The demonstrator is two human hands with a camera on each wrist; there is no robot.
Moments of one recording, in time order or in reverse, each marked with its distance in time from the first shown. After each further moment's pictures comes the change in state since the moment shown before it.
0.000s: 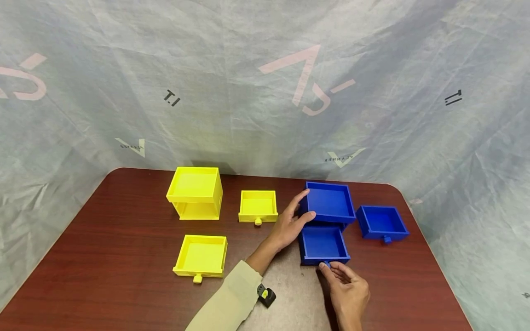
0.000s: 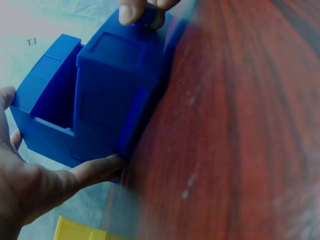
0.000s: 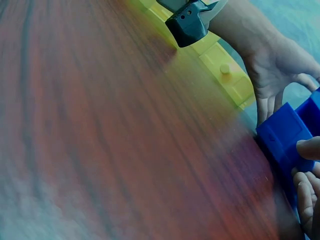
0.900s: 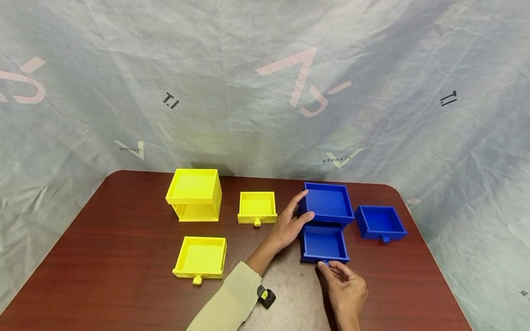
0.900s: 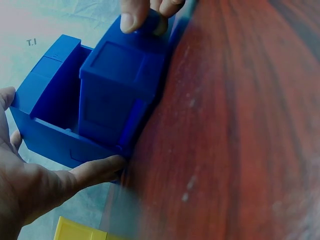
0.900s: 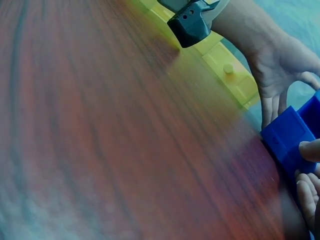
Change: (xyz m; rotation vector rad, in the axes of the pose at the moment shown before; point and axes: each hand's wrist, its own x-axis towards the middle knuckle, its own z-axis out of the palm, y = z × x) left_hand 0.000 -0.001 0.001 0.010 0.008 0.012; right_hand 0.002 0.000 0.002 -0.074 -0.004 0.014
